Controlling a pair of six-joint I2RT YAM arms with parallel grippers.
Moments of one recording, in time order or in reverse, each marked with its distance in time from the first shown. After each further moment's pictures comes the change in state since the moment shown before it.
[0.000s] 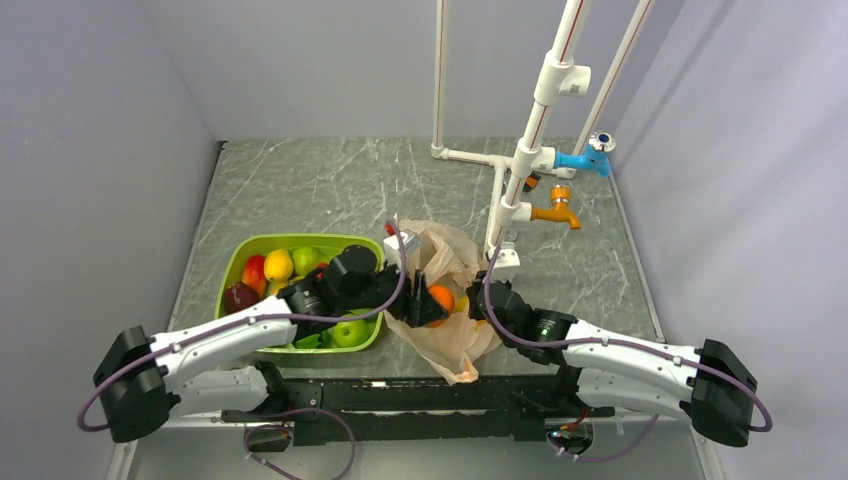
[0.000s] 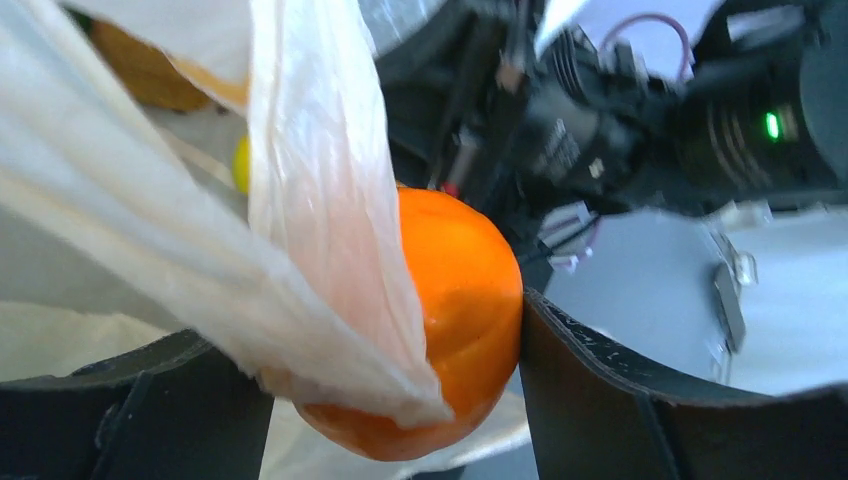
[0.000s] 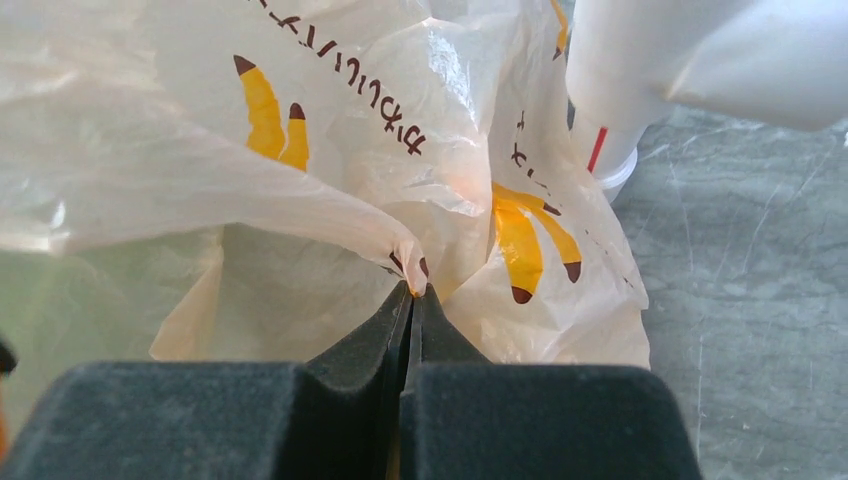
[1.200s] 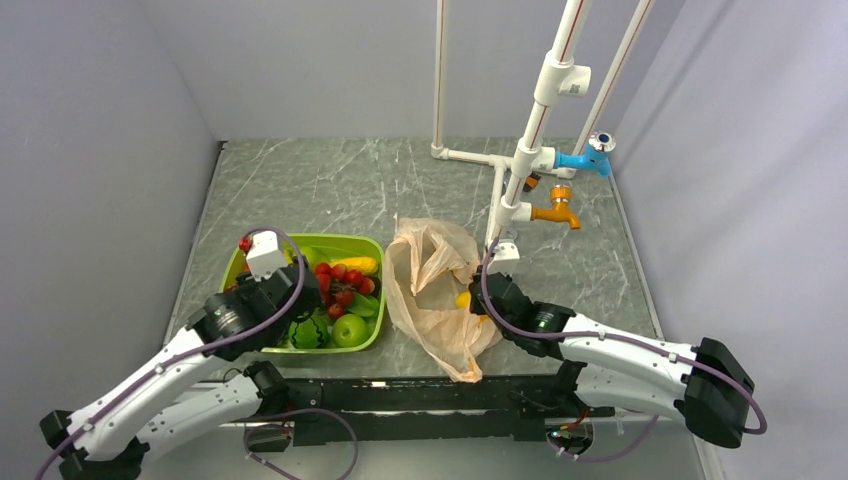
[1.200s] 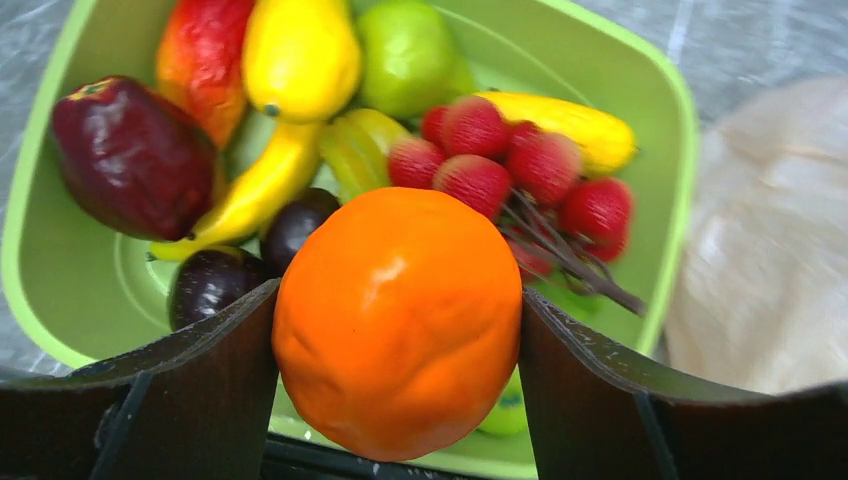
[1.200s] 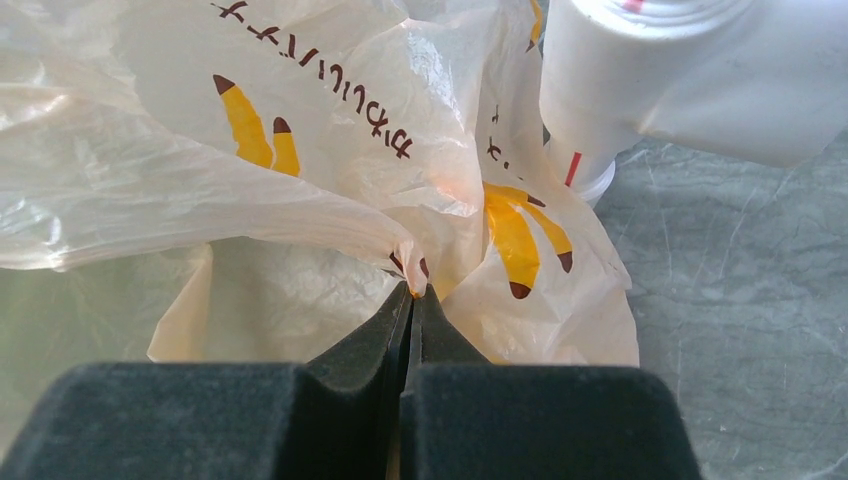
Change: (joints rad) left arm 0.079 -0.432 0.128 -1.124 -0.988 -0.410; right arm -0.060 0.039 0.047 -0.035 -0.026 -0.016
